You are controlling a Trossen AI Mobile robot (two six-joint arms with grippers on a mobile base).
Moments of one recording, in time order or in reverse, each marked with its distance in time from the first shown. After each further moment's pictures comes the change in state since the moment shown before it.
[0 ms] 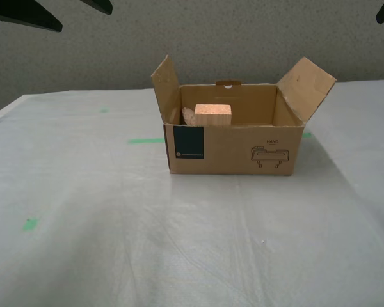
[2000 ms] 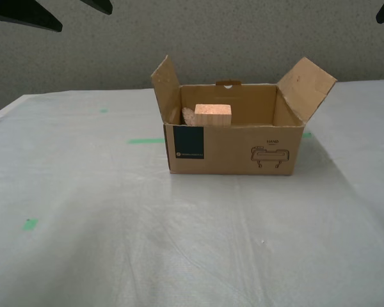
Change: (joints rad) arm 0 0.000 0.000 0.000 0.000 0.000 0.000; arm 1 0.000 0.000 0.000 0.000 0.000 0.000
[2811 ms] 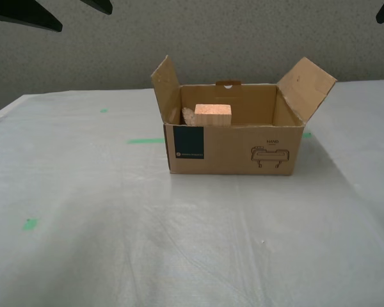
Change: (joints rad) arm 0 0.001 0.000 0.000 0.000 0.000 0.000; arm 1 0.000 0.000 0.000 0.000 0.000 0.000
